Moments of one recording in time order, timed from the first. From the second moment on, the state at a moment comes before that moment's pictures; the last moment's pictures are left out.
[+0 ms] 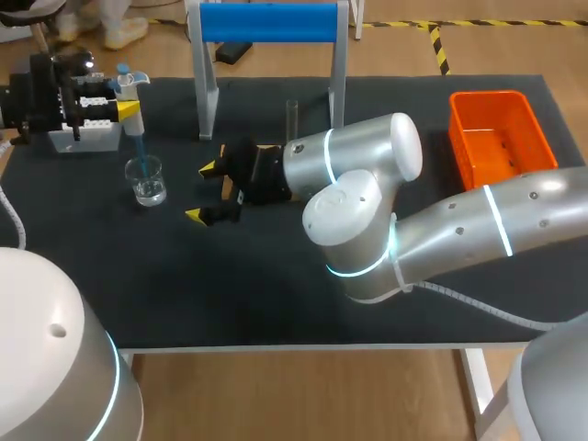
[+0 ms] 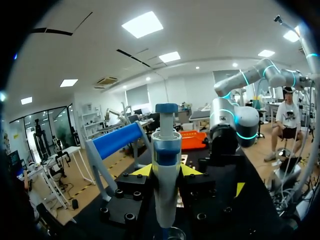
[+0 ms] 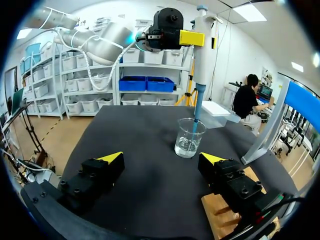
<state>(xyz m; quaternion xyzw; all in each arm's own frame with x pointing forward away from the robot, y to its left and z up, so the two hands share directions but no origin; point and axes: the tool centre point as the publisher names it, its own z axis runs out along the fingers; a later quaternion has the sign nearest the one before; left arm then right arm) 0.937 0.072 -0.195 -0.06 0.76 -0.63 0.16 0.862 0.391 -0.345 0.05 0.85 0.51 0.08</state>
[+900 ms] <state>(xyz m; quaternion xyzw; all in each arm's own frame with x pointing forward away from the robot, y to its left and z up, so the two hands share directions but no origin) 0.939 0.076 -0.205 -0.06 0.76 -0.62 0.17 0.861 0.391 -0.345 0.05 0.85 0.51 0.08</state>
